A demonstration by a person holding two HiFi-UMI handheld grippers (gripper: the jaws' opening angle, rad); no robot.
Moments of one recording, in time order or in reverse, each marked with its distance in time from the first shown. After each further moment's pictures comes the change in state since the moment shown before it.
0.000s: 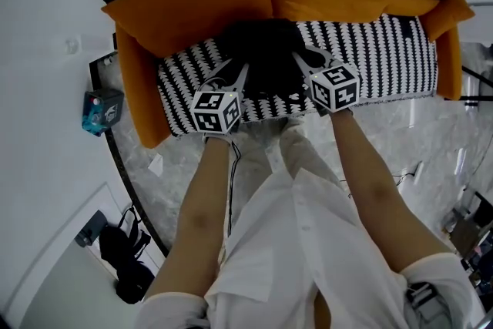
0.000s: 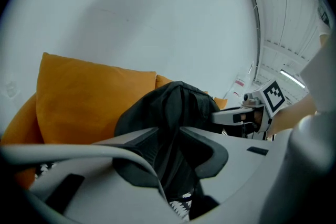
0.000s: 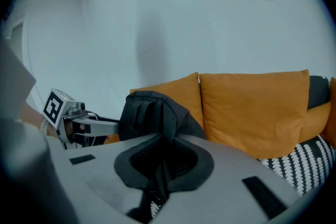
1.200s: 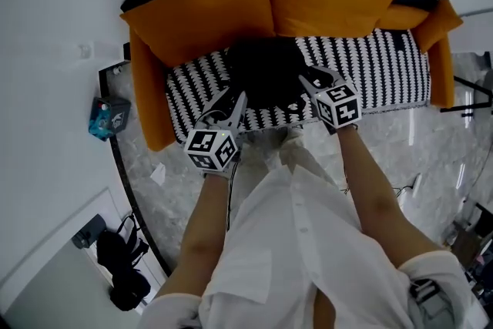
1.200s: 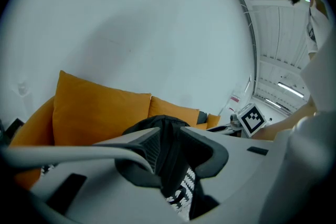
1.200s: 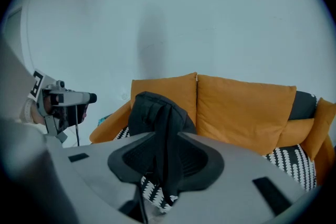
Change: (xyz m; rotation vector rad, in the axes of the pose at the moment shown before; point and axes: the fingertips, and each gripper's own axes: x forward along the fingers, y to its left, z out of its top) left arm -0.096 -0.043 0.027 -0.049 -0.162 -0.008; right arm -0.051 0.007 -0.014 -0.083 0.112 -0.070
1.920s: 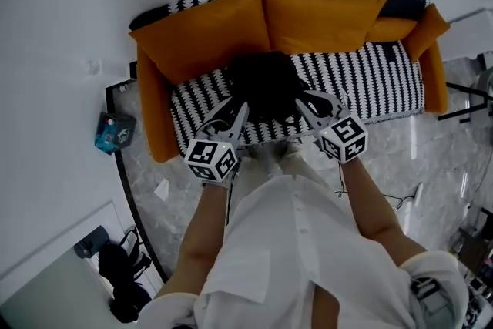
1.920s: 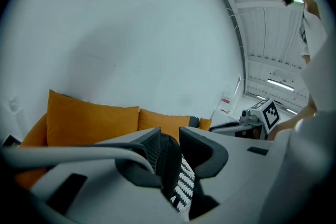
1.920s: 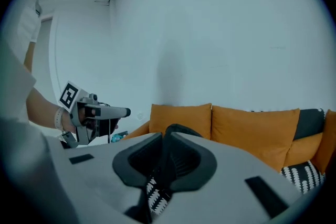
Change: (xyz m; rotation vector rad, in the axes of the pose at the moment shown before) left arm -0.017 -0.038 0.040 0.090 -0.058 -0.071; right arm -0.085 0.061 0.048 -0.076 -0.245 0.117
